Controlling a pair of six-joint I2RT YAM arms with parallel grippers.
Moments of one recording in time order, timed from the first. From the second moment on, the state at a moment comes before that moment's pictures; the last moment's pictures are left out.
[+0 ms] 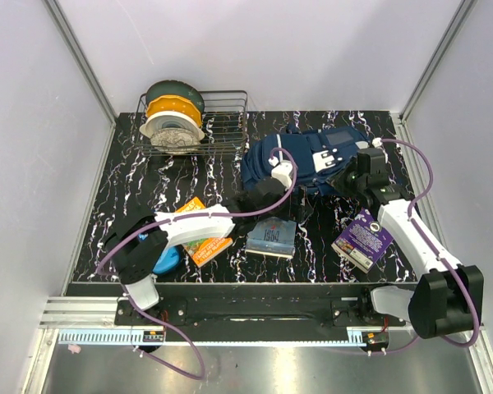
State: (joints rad) left arm -0.98 1.72 1.11 0.16 -0.06 -0.56; right arm 0.17 1.22 0.90 -0.33 -0.04 0.80
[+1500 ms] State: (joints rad) left arm -0.99 1.82 1.18 0.31 -0.29 -0.57; right arm 0.17 1.09 0.90 -0.35 -0.10 0.81
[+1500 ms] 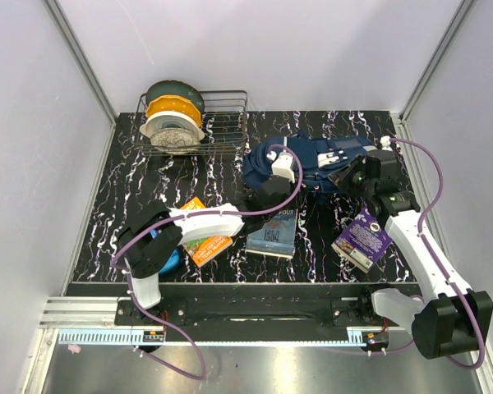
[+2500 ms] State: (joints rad) left arm -0.96 1.57 0.93 0.29 -0.12 -0.42; right arm -0.02 1.09 0.88 -0.43 -0.29 0.69
